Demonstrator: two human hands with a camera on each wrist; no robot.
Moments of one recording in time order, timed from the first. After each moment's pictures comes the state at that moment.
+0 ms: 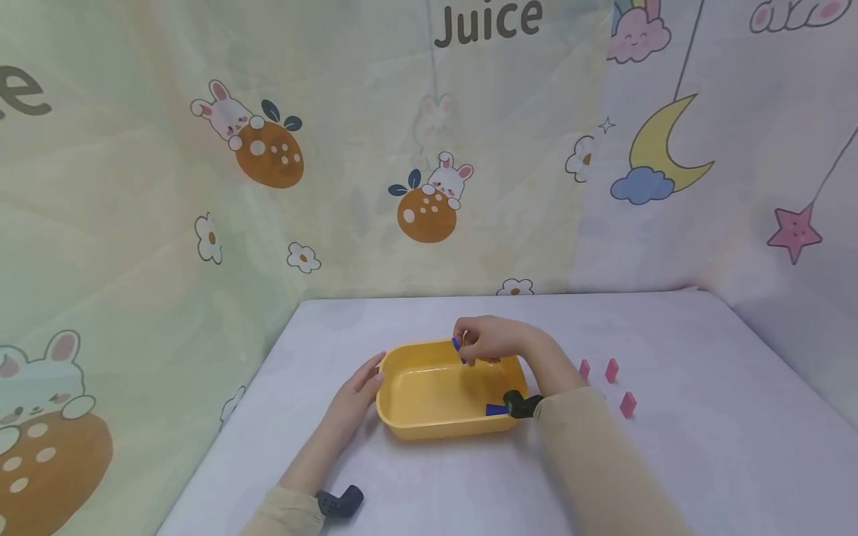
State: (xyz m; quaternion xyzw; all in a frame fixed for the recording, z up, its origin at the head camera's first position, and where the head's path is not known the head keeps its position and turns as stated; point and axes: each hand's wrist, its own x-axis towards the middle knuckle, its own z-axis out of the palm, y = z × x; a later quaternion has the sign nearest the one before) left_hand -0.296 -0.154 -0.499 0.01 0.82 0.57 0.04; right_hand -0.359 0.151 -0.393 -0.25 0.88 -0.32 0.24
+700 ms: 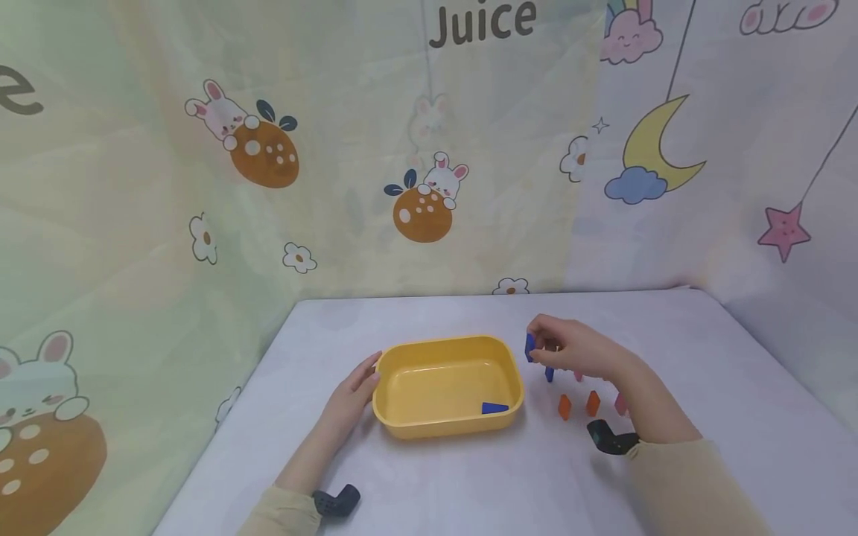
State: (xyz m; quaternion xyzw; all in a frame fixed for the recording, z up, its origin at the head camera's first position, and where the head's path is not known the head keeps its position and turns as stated) left_hand -0.296 -0.154 -0.499 0.01 0.81 0.58 0.04; right_hand -0.299 0.261 -0.387 -0.19 0.92 -0.32 0.10
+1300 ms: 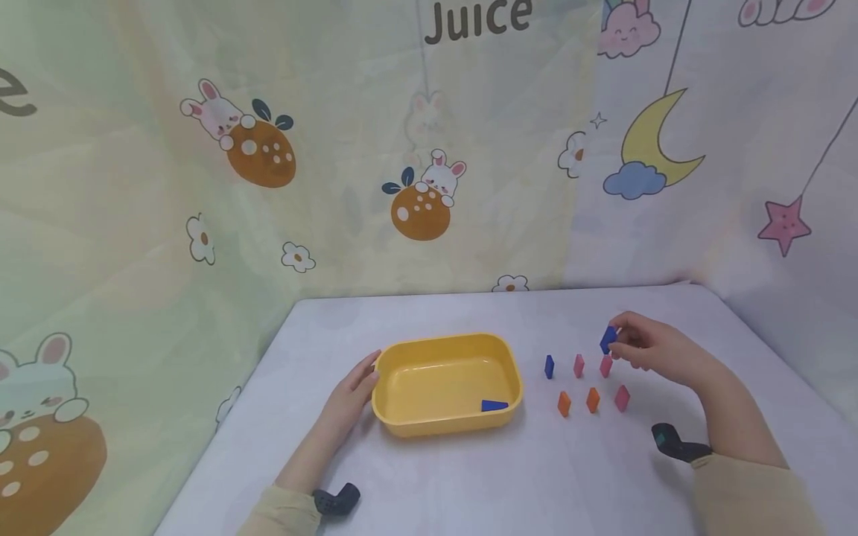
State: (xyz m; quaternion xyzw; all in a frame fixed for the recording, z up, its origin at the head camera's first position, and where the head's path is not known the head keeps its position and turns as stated) left_hand -0.296 -0.154 -0.499 0.01 0.81 0.58 0.04; right_hand -0.275 0.371 -0.405 -0.12 0.93 -0.34 0.03
